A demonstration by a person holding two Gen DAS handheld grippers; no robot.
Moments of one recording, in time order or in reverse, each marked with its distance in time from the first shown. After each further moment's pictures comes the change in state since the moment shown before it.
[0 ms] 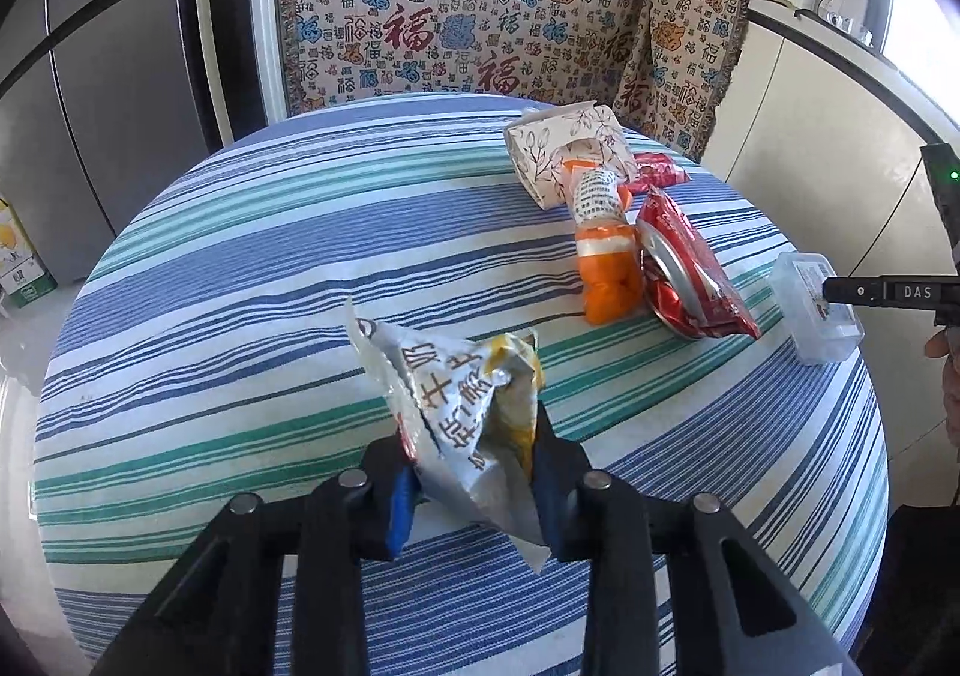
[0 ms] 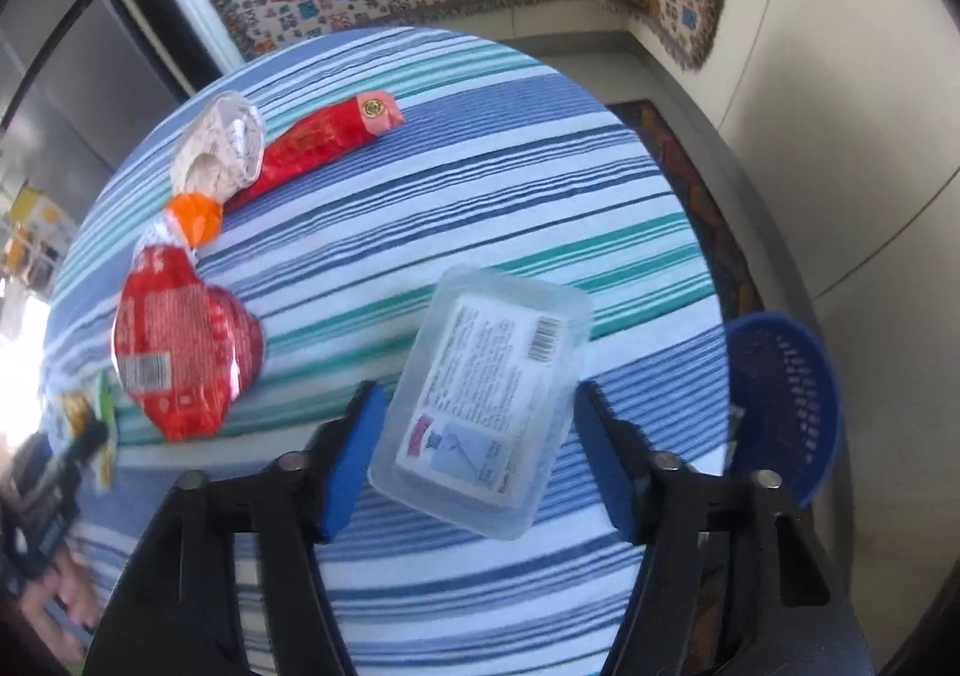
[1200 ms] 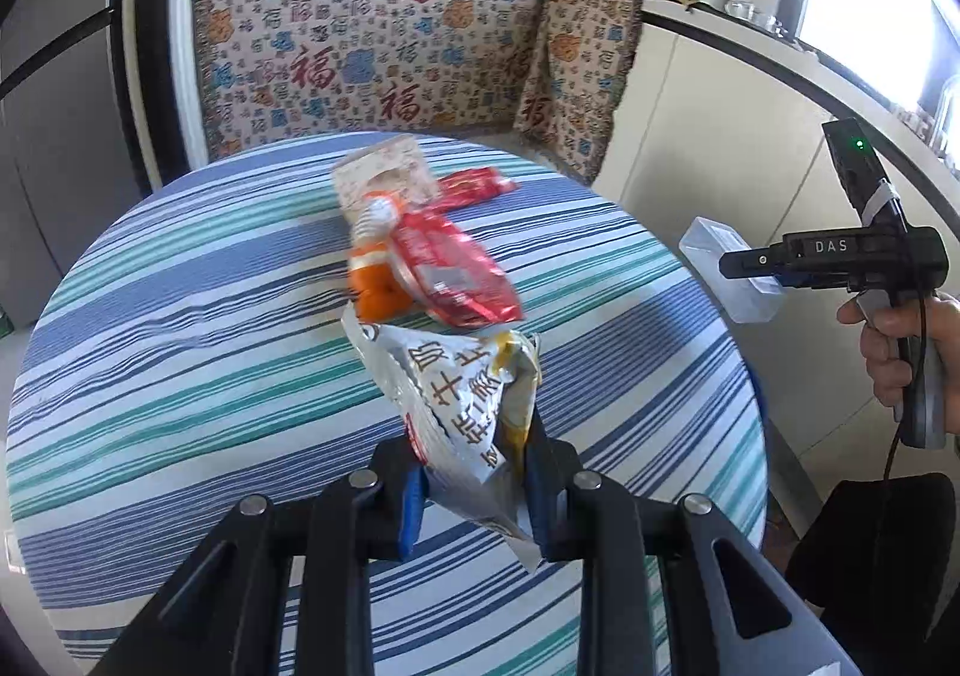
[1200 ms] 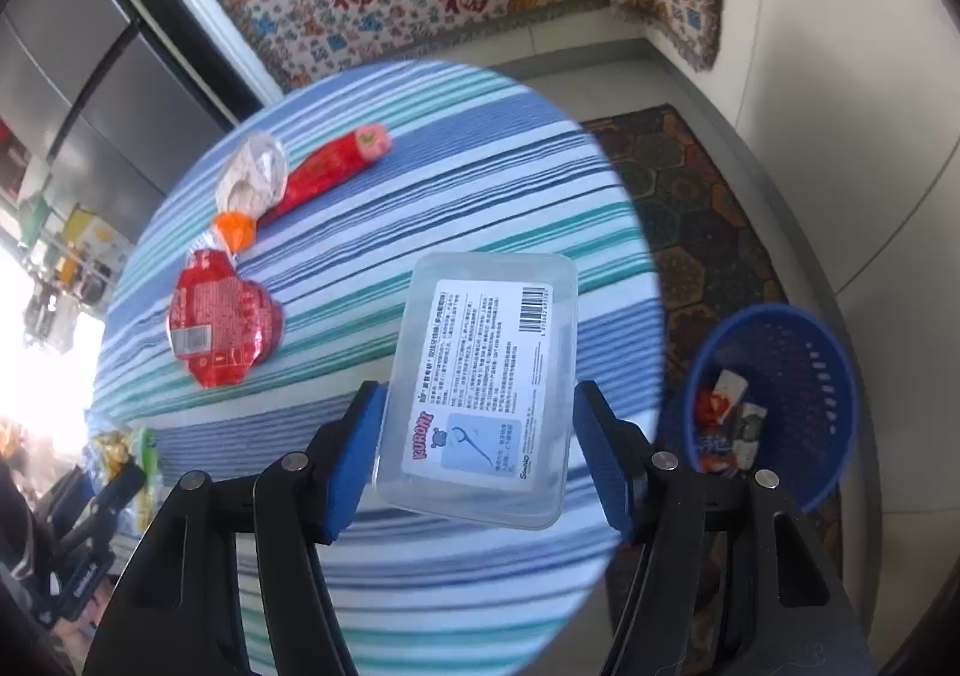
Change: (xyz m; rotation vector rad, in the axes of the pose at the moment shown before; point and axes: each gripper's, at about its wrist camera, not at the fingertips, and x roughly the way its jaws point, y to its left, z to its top) left arm -0.049 -0.113 -0.015 0.105 -0.053 -0.154; right arm -0.038 -0.058 -0.015 0.050 -0.021 0.161
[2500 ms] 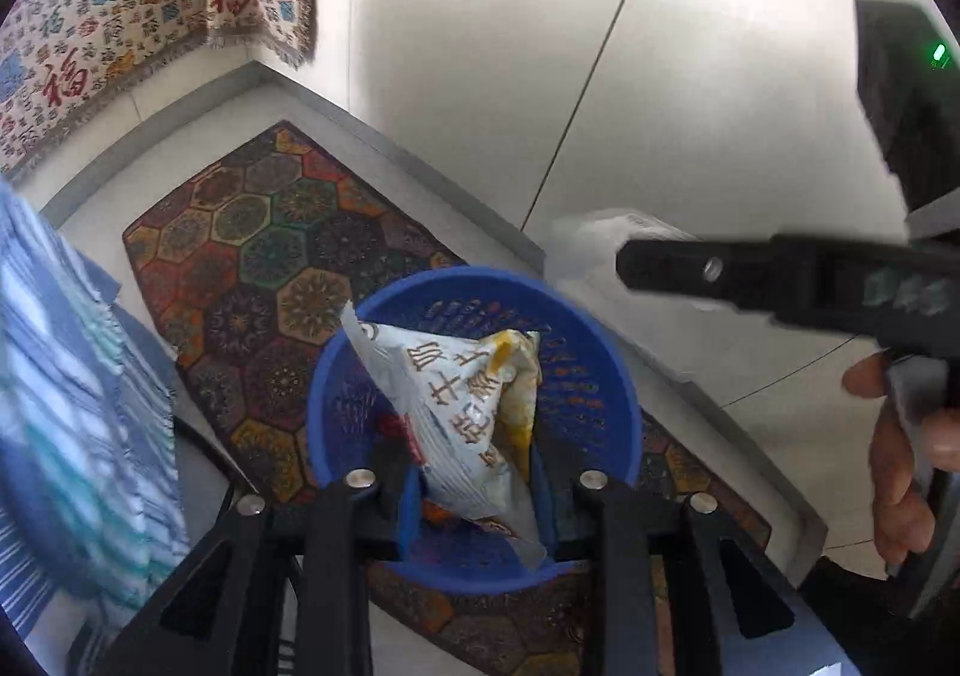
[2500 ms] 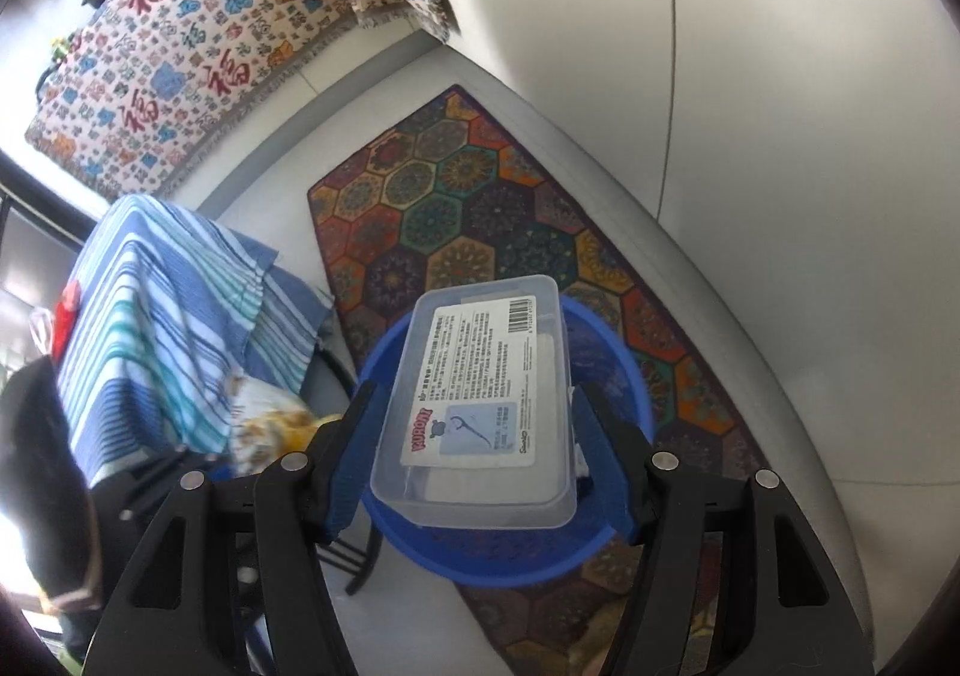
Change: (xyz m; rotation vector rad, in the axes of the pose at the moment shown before) left arm 0.326 -0.311 0.031 0.289 0.342 -0.253; right arm 0.003 -0.304 -0.026 0.317 -0.029 -0.093
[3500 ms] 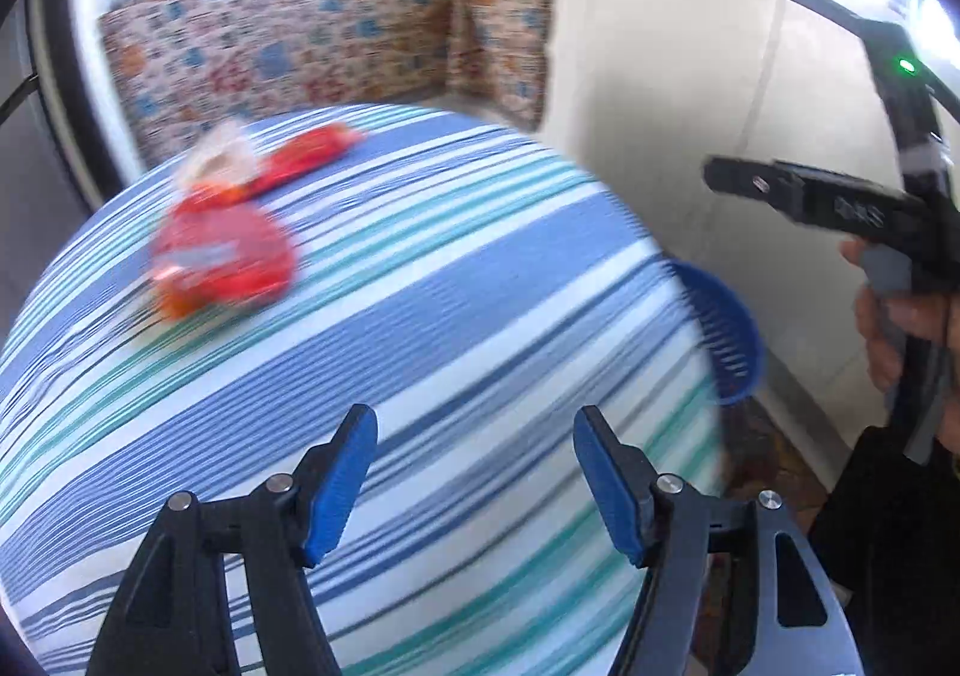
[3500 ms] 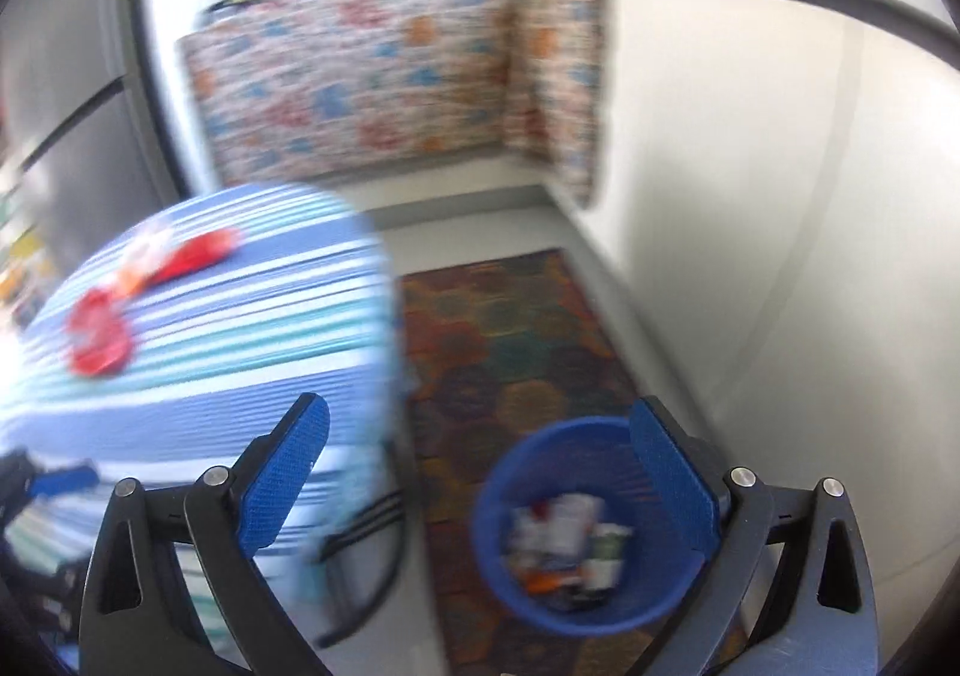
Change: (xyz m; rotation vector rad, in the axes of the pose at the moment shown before) left arm -0.268 0.123 -0.195 -0.188 -0.223 0.347; right arm -0.073 0.204 -0.084 -0.429 -0.362 -0.009
